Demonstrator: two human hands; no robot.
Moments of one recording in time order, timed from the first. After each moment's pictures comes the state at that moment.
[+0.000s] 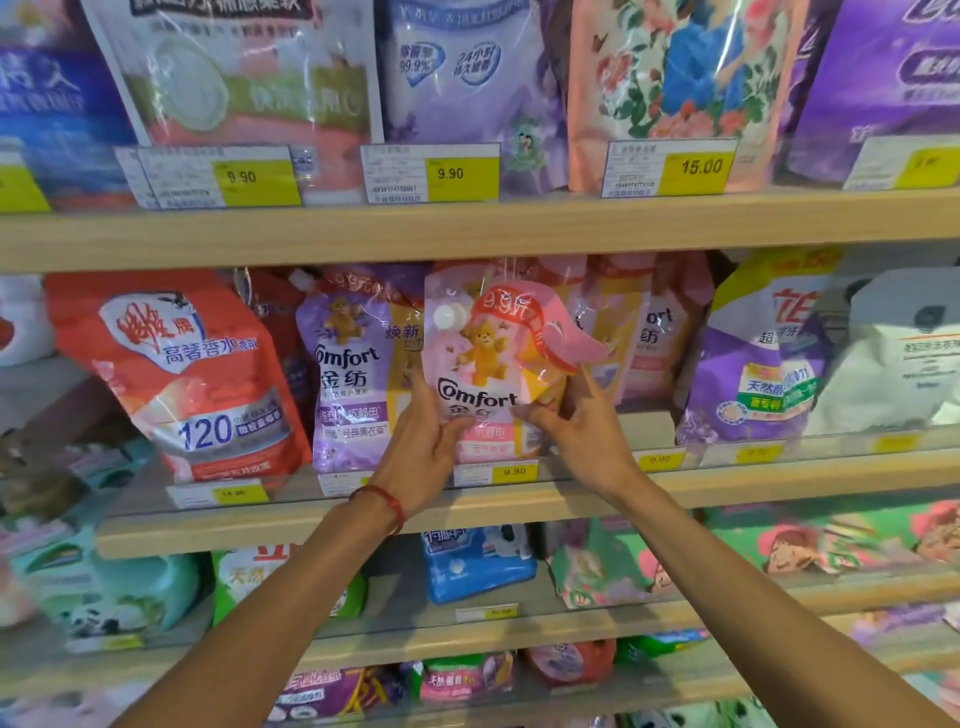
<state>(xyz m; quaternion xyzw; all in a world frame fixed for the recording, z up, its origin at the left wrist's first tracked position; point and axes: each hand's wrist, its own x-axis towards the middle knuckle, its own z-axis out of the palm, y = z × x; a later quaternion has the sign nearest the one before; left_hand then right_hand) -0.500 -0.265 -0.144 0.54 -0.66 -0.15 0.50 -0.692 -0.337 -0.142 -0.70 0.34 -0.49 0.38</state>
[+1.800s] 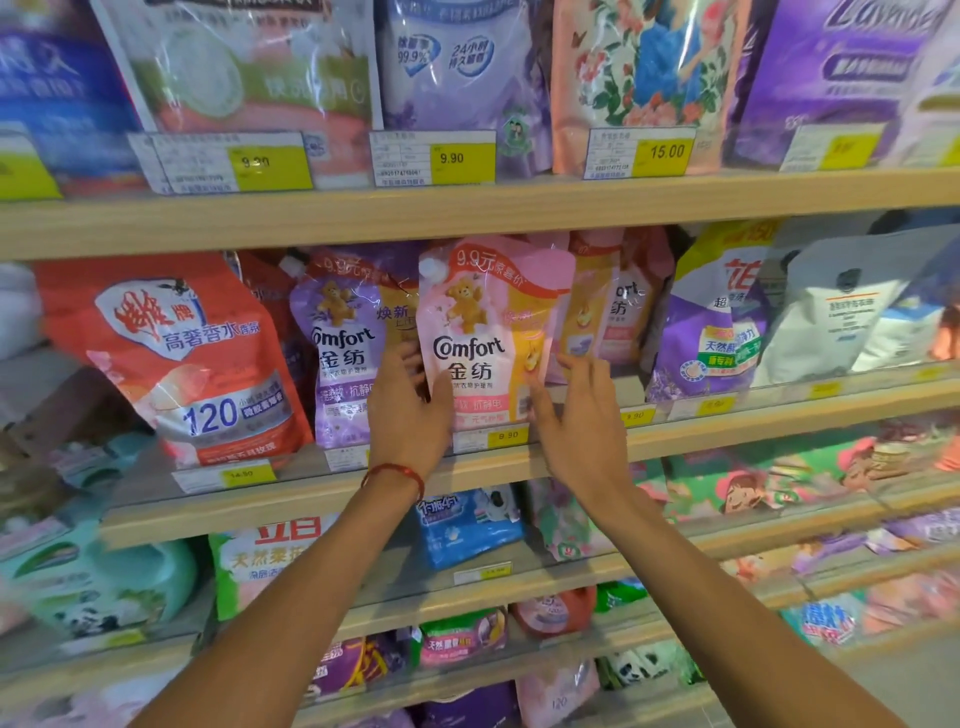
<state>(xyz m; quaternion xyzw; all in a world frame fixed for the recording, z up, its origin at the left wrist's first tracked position) -0.503 -0.249 -0.132 0.58 -0.52 -0.14 0.62 -0.687 -0.271 -0.148 -0.70 0.55 -0.45 0.06</state>
